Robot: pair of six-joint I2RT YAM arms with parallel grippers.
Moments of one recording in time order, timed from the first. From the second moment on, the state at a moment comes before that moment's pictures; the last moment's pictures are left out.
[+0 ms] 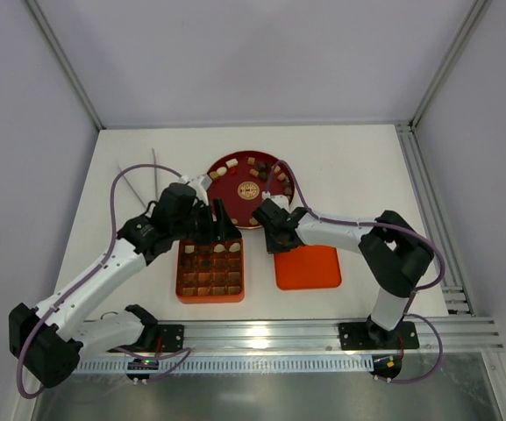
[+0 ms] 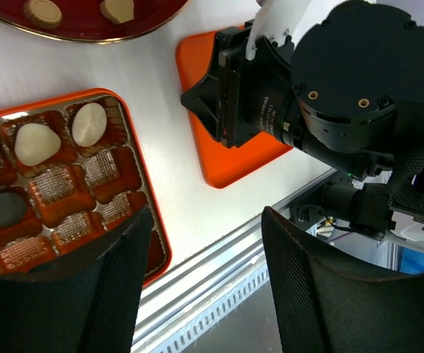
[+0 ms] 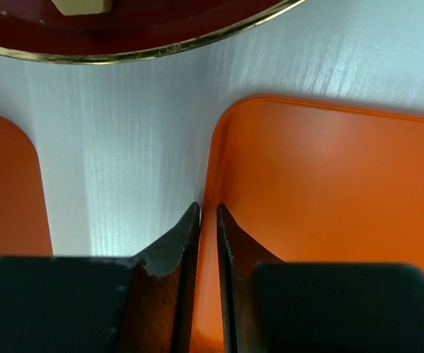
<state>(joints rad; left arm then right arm) -0.59 1.07 0.93 -0.56 0.25 -0.71 0.85 1.76 1.06 -0.47 0.23 0.66</state>
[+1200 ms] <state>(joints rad) -0.87 1.35 0.81 -0.12 0.07 -0.92 0.77 1.57 1.08 -0.51 0.16 0.66</state>
